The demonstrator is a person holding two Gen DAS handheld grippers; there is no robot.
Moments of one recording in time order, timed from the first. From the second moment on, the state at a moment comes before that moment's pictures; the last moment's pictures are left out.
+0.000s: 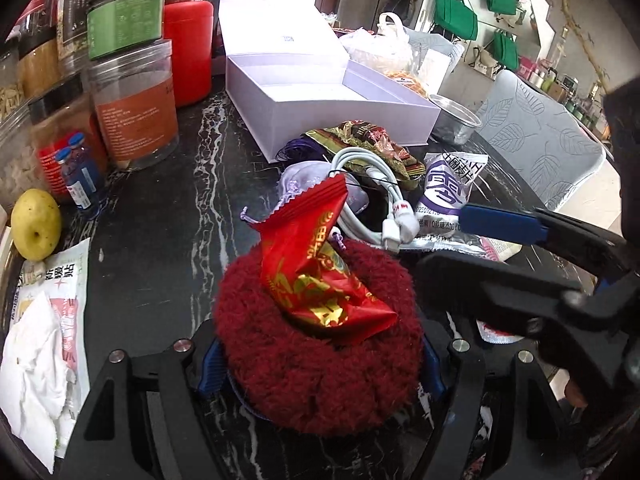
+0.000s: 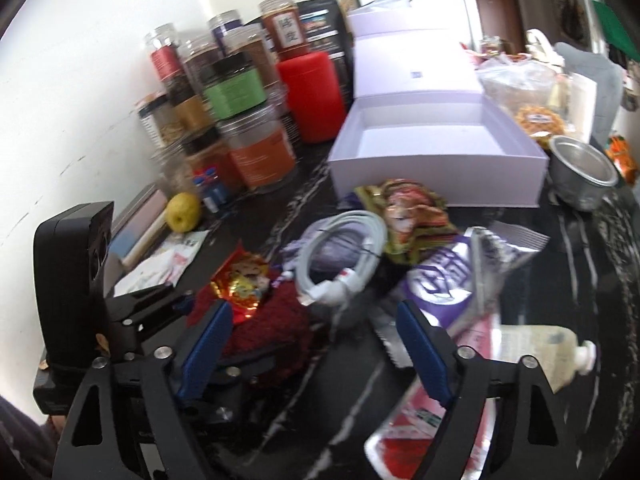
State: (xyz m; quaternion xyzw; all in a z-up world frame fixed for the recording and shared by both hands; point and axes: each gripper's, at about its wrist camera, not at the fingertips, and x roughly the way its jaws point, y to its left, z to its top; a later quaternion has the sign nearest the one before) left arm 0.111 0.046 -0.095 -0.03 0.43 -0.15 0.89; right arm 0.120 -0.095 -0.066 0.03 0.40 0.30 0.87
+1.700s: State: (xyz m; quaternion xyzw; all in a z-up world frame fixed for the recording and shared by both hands) left arm 0.102 0.019 -0.060 0.00 0.39 -0.20 0.90; right arm 0.110 -0.161 -0.061 0.14 0.35 0.30 0.88
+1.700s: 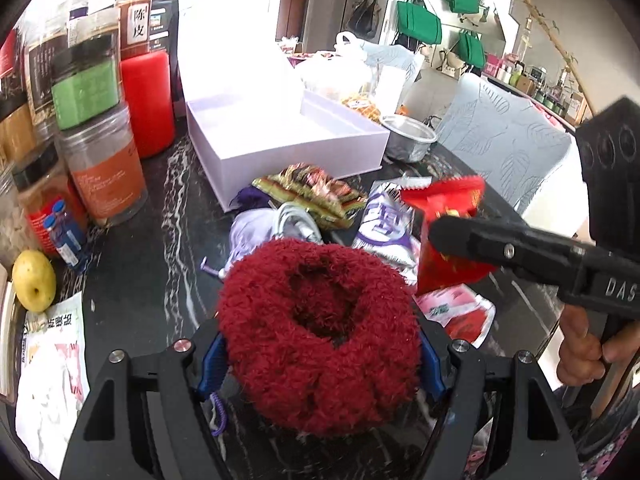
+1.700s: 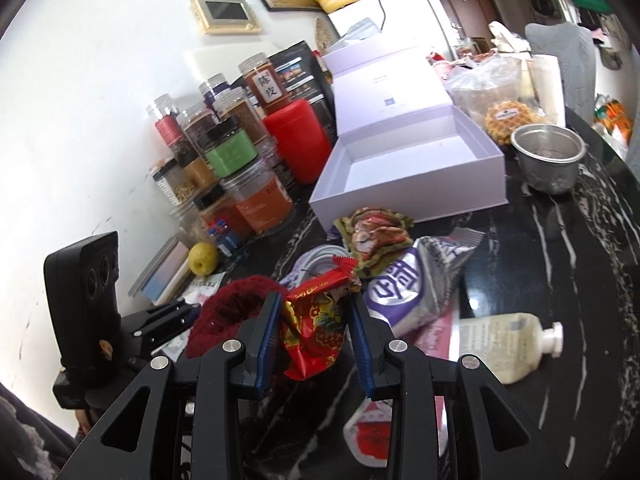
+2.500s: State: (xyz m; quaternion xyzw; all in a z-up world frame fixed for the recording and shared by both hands) left arm 0.134 -0.008 0.012 0.01 0.32 -0.19 0.93; right arm 0.112 -0.188 -0.014 0.11 0.31 0.26 0.91
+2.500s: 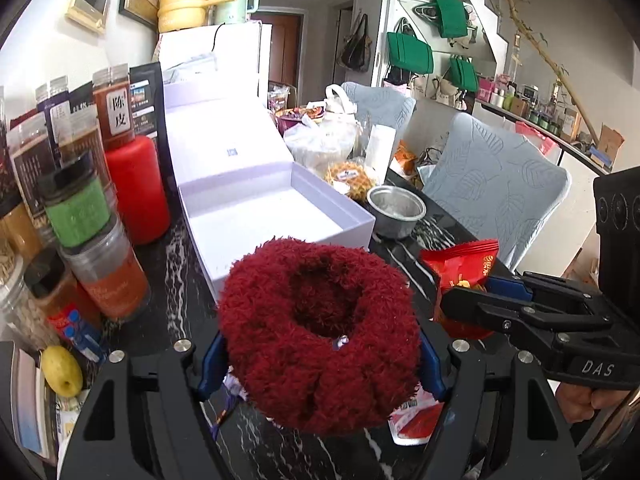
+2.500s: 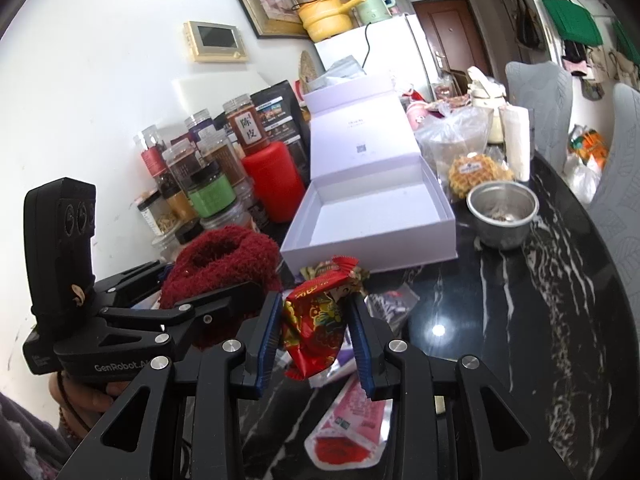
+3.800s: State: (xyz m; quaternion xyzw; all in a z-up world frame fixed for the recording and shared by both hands) left arm 0.256 -0.005 0.101 0.02 0.23 -0.11 0.97; right arm 0.225 -0.162 0.073 -0.01 0.23 0.22 0.95
